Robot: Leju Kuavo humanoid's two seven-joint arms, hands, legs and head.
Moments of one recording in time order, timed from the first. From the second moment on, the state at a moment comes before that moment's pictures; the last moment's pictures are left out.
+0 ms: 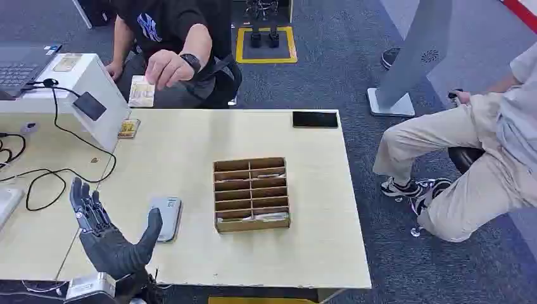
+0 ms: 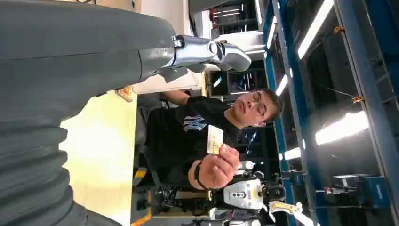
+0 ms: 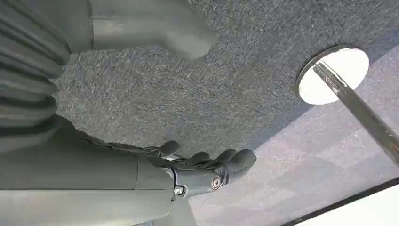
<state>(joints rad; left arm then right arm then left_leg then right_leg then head) 0.19 -0.12 -0.42 -1.85 -0.11 0.70 -0.70 -0.11 0.33 -1.56 -0.71 0.59 -0.67 -0.65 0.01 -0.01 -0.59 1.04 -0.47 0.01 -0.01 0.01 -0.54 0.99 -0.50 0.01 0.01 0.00</state>
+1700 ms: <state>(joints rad) -0.14 -0.29 0.02 -1.45 -0.95 0.70 -0.53 -0.14 0.32 -1.53 -0.60 0.70 -0.67 -0.68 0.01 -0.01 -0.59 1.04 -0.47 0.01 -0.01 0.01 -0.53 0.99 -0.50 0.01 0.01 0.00</state>
